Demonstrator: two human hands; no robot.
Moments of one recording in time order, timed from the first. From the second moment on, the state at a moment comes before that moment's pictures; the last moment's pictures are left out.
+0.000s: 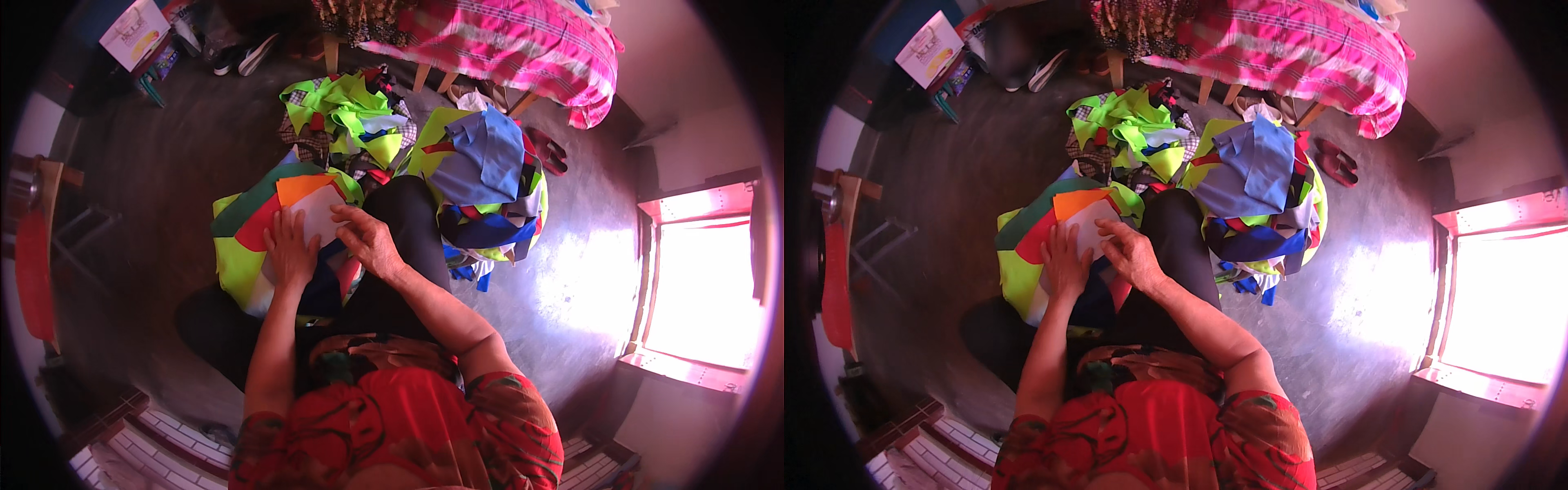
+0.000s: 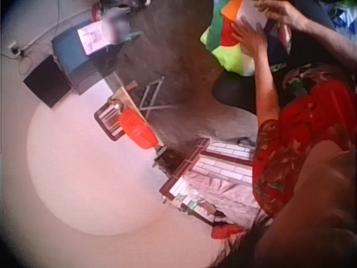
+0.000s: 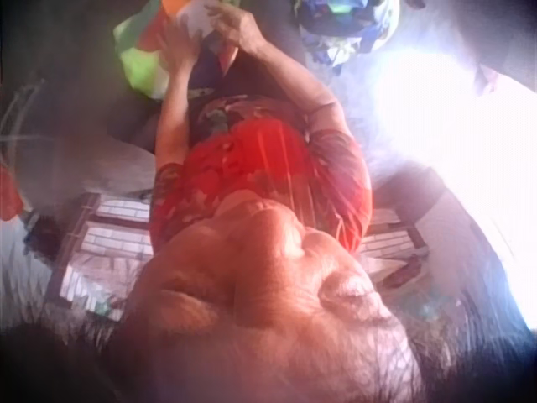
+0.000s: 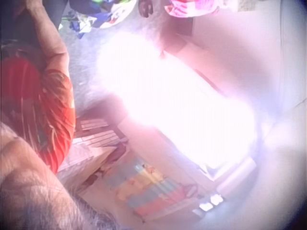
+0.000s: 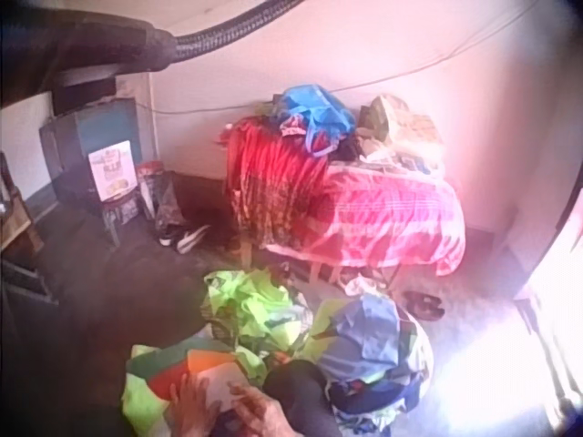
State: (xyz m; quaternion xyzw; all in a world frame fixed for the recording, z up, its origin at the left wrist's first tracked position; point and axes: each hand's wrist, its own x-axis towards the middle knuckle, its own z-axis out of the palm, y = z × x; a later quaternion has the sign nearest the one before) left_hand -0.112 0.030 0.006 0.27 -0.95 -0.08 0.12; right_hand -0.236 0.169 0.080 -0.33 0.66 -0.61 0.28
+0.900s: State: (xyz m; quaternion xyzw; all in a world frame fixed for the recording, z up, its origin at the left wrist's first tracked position) left_hand -0.106 0.027 -0.007 0.32 -0.93 -0.14 0.12; right_hand -0.388 0.319 0.156 -0.26 0.93 -0.17 -0.19
